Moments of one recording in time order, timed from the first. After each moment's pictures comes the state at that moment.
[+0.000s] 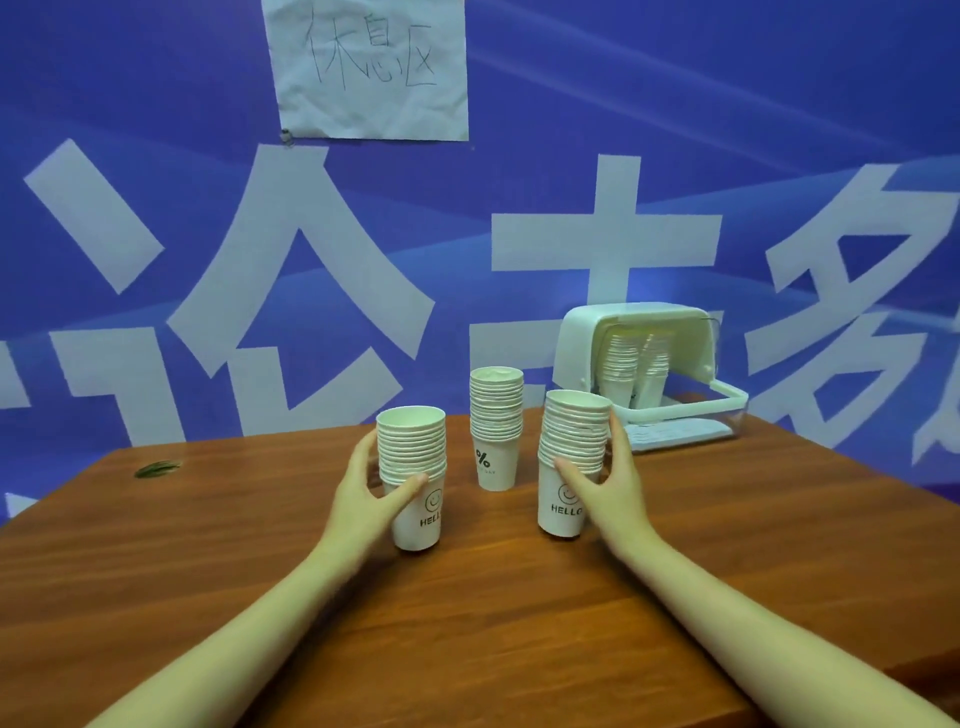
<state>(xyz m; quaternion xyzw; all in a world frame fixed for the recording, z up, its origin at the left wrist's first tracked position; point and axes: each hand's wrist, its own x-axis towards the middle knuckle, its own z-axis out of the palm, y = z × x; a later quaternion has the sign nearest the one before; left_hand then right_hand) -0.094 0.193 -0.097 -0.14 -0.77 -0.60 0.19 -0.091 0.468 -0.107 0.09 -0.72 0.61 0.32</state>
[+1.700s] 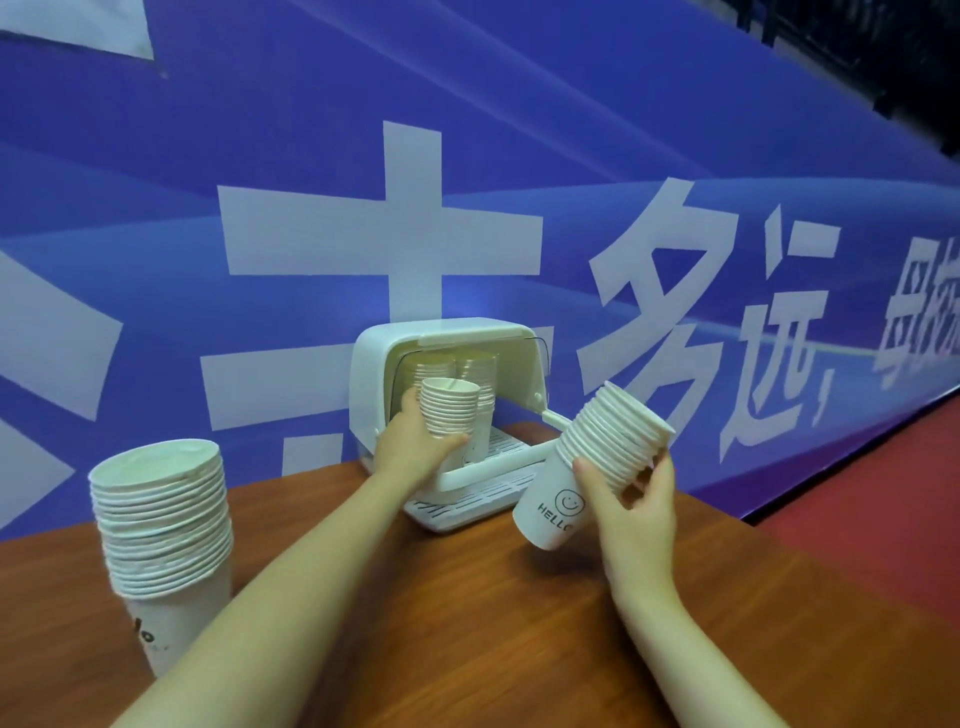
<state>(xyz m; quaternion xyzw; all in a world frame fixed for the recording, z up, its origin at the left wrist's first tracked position) -0.307 0.542 -0.054 -0.20 -0.88 -0.42 0.13 -0.141 0.694 -0.095 -0.12 -0.65 0.57 0.48</state>
